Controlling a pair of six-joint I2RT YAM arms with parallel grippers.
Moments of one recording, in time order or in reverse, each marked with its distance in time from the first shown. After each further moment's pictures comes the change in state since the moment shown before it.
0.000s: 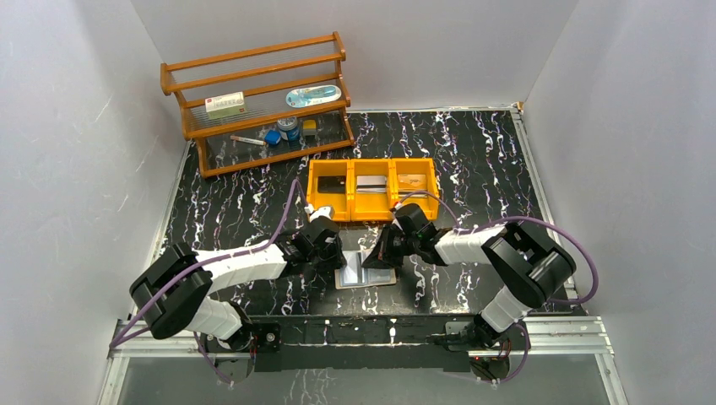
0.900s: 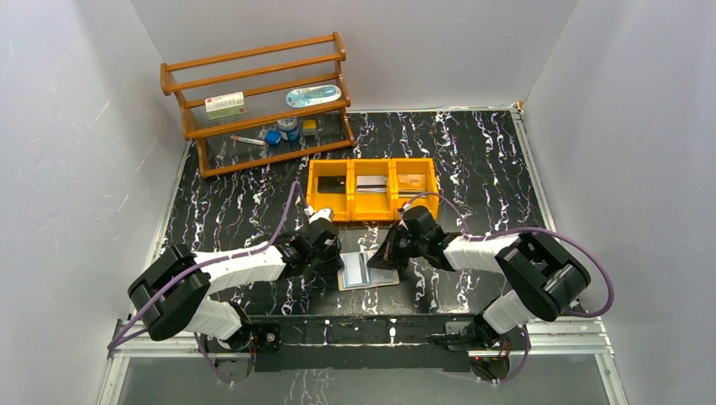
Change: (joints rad) left arm -0.006 -0.017 -0.012 -0.013 0.001 -0.001; right arm -0.017 -0.105 -0.067 0.002 0.032 0.014
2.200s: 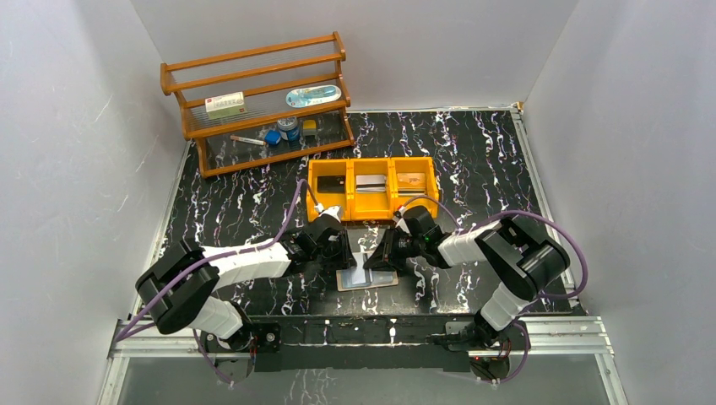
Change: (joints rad) left arm 0.001 0.057 0.026 0.095 0.119 0.027; right arm -0.040 0.146 -0.007 0.155 -0.164 0.014
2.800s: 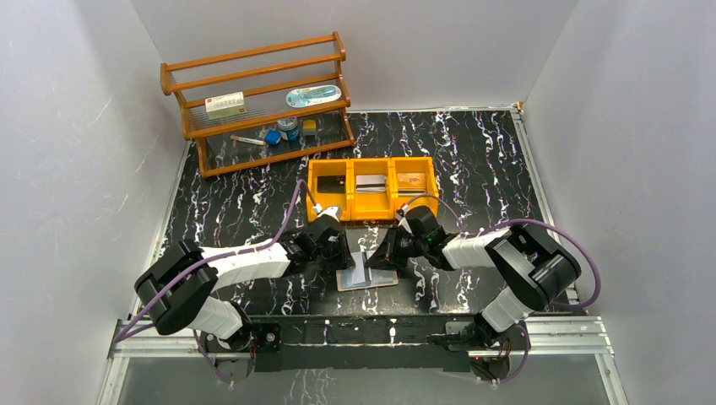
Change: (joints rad) left arm -0.002 -0.010 0.001 -0.027 -0.033 -0.022; right arm 0.002 -0.079 -0.020 -0.027 0.045 0.008
